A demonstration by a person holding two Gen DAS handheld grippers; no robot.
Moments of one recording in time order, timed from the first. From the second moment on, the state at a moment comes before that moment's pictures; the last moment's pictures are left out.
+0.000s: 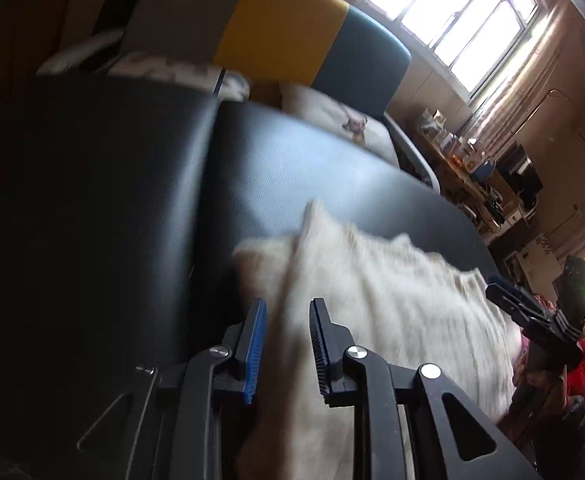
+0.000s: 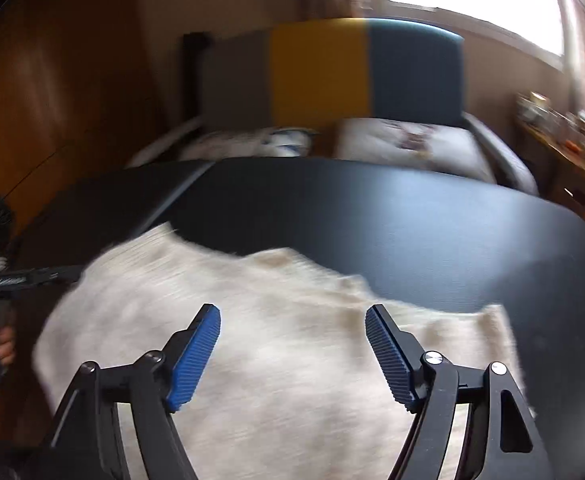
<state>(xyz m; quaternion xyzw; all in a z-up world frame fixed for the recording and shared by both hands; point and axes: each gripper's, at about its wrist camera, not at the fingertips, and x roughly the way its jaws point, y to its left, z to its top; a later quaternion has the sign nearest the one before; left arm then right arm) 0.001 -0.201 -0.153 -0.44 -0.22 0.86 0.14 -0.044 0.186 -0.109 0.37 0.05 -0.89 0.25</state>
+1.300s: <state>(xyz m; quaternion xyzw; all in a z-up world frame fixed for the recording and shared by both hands) 0.007 -0.146 -0.128 -0.43 -0.15 0.88 0.11 -0.041 0.261 -0.131 0.41 -0.10 -0.85 0.32</state>
